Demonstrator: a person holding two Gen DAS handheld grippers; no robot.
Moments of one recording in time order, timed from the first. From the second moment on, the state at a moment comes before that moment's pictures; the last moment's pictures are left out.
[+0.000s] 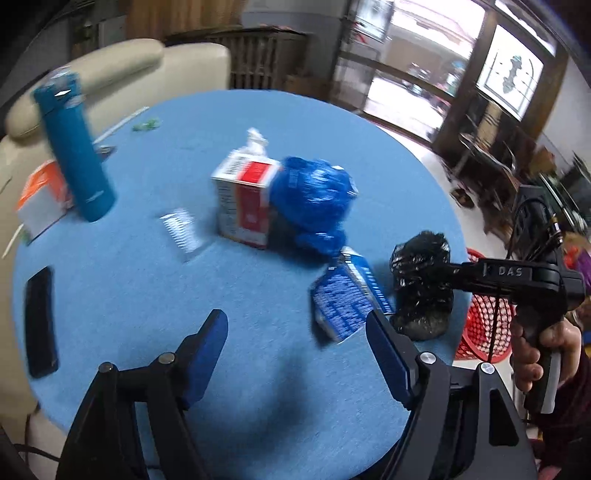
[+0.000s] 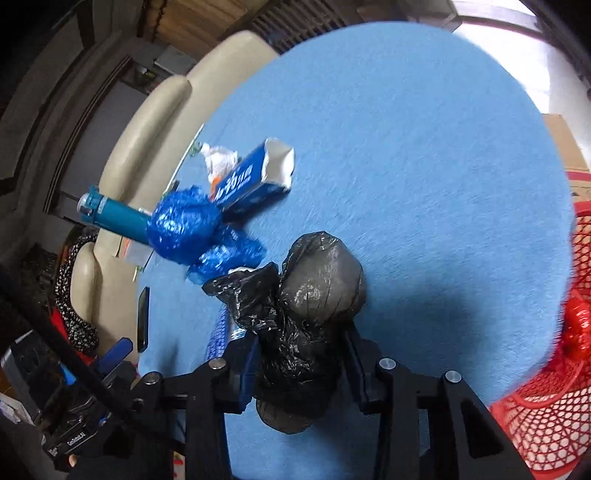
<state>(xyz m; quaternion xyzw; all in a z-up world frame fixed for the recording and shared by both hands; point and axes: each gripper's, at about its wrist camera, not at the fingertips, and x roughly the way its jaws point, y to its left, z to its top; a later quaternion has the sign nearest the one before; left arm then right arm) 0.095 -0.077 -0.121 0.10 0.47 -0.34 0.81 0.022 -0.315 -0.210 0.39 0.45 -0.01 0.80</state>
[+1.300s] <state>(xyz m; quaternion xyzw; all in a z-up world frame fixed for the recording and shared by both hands) 0.082 -0.135 -0.145 0.13 0.51 -0.41 0.74 -0.030 -0.363 -0.216 0.43 0.41 -0.04 0.81</state>
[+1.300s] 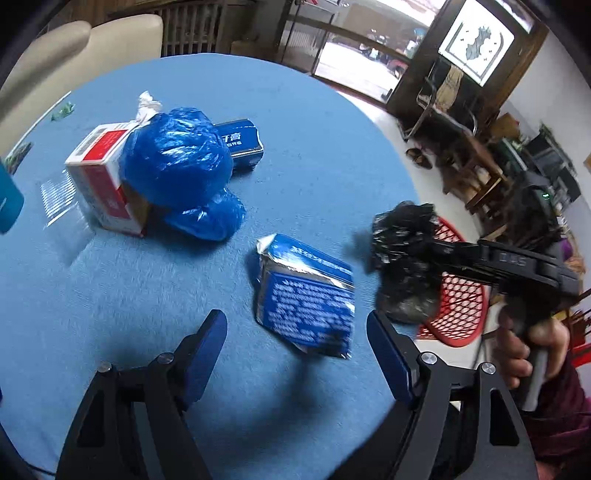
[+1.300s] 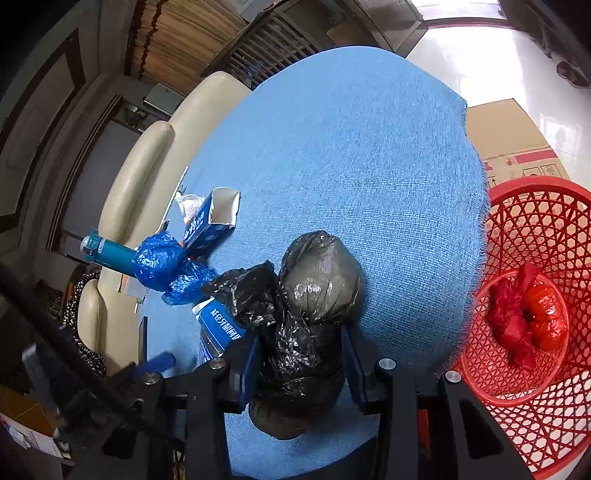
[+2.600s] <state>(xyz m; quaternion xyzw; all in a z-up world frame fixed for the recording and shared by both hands) 0.019 -0.229 -0.090 0.19 0.42 -0.46 0.76 -0.119 -0.413 -0.160 0.37 0.29 -0.11 0.88</state>
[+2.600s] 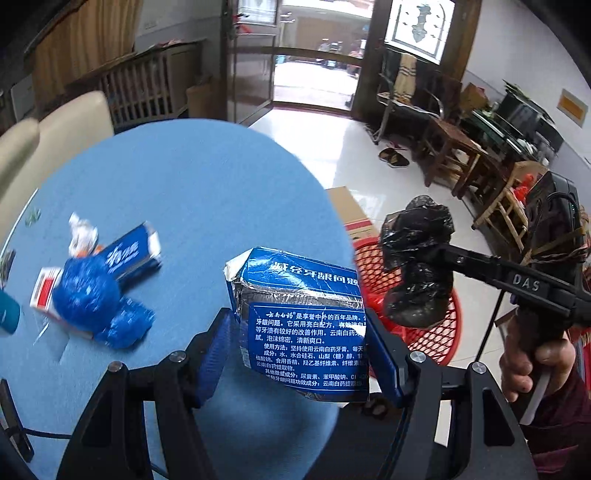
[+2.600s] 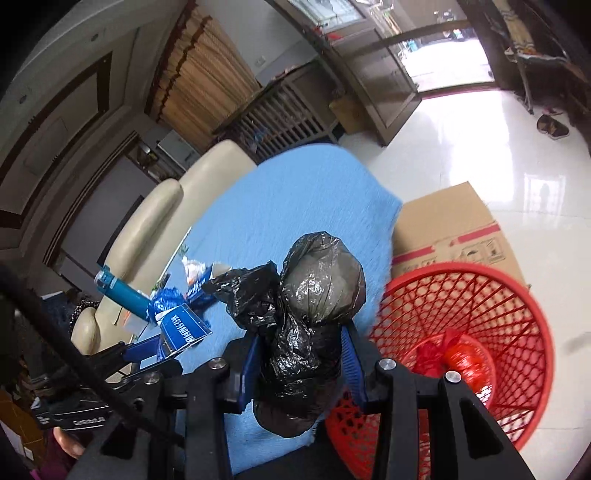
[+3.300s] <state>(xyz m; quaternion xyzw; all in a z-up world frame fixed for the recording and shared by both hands) -0.039 -0.325 -0.082 0.27 0.39 -0.51 0.71 -0.181 -0.453 -0.151 0.39 0.25 -0.15 0.87</state>
